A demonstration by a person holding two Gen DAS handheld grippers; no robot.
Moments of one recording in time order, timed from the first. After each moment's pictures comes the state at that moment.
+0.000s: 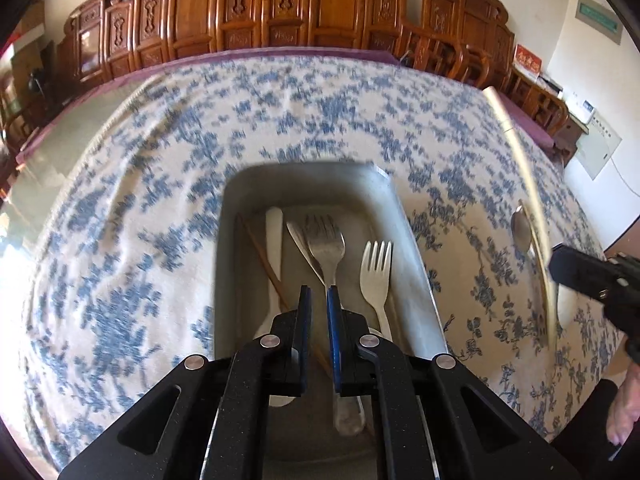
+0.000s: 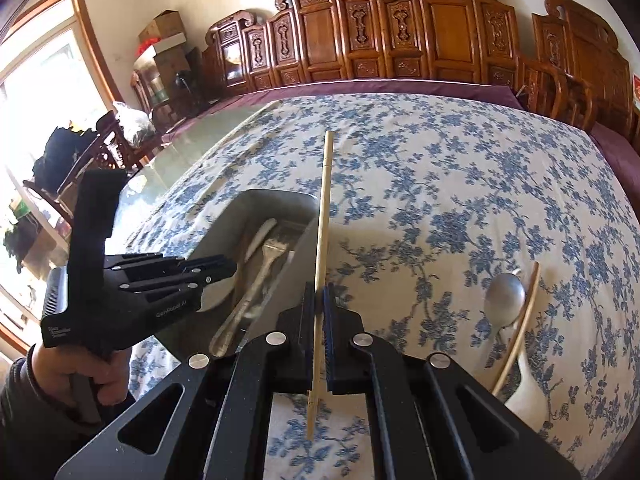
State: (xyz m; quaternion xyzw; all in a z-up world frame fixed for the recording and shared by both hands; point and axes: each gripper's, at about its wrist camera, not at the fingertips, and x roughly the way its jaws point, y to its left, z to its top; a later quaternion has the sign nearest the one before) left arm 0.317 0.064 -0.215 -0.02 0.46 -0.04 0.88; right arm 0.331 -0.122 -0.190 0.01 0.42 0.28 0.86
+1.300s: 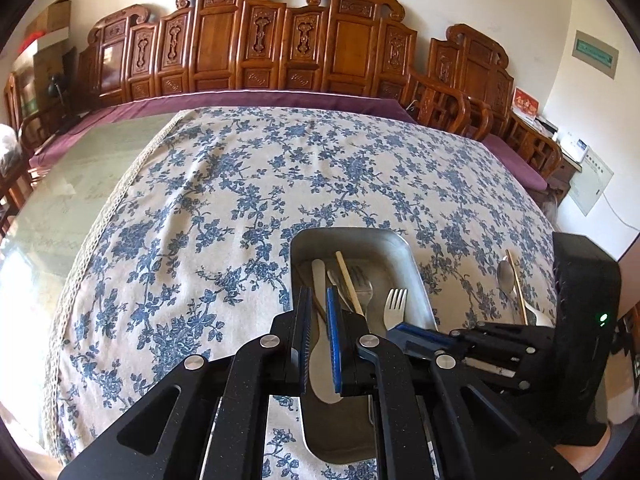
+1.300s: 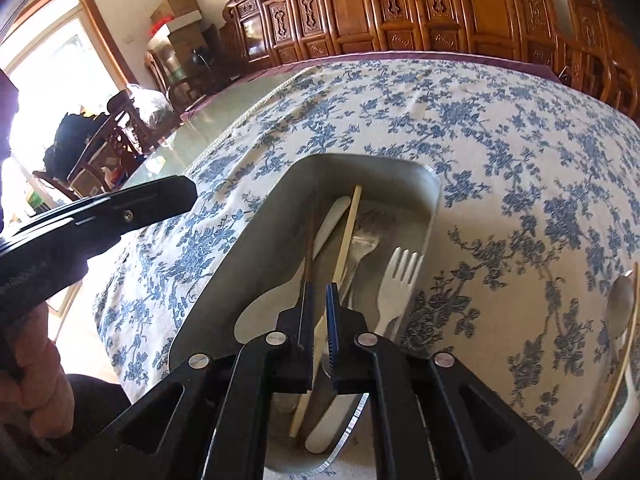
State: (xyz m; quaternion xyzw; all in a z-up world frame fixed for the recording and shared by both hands) left arm 0.295 0.109 -0.162 -0.05 0.40 -0.03 0.91; right arm 0.346 -0.035 -0.232 0.02 0.45 0.32 0.84
